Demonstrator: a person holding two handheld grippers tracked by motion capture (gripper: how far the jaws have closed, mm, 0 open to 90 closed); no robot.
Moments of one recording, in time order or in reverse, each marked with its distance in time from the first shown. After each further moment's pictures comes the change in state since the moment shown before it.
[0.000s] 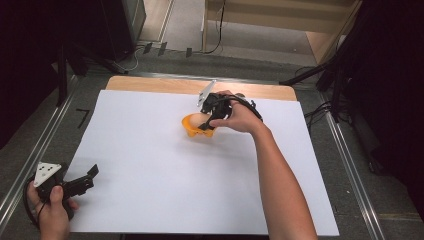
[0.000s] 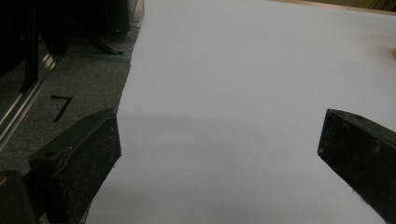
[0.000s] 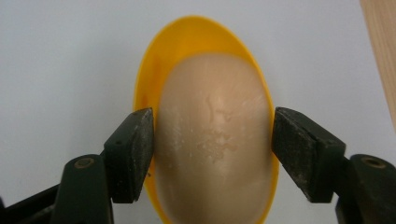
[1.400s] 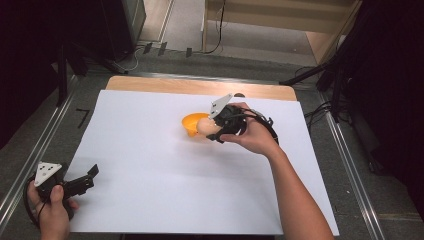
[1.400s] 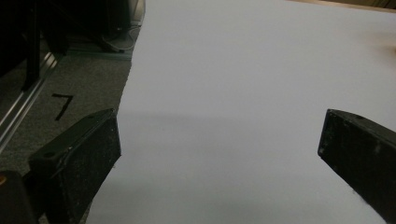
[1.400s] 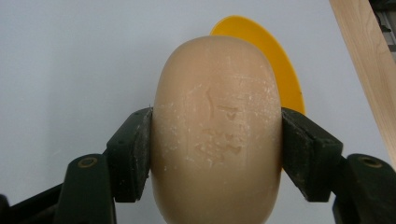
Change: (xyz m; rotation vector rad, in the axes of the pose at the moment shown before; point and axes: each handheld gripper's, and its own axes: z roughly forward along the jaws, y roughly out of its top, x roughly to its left) left arm 0.000 0.000 0.001 0.007 0.006 0.002; right arm 0.061 -0.020 -0.044 -0.062 -0.123 0.013
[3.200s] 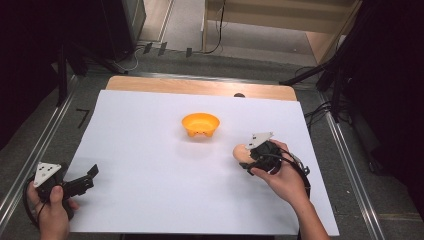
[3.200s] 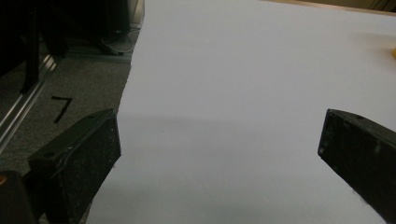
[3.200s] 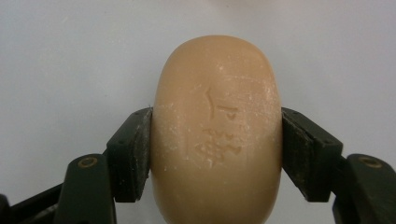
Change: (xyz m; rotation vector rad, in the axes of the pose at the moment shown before) left arm 0.000 0.000 -0.001 -0.010 -0.006 0.000; right arm 0.075 -0.109 -0.039 0.099 -0.184 0.307
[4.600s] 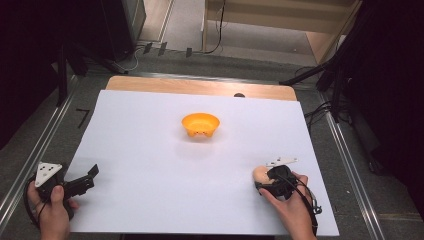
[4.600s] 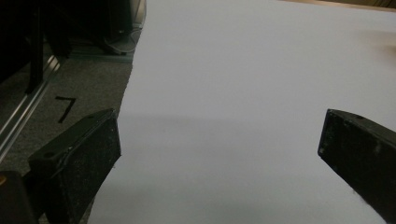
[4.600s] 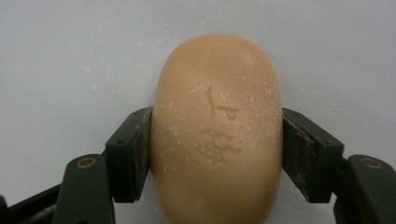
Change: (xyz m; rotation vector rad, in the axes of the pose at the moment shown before) left arm -0.002 0.000 0.000 0.006 0.012 0.009; right arm 0.039 -0.076 -0.008 0.088 -0.134 0.558
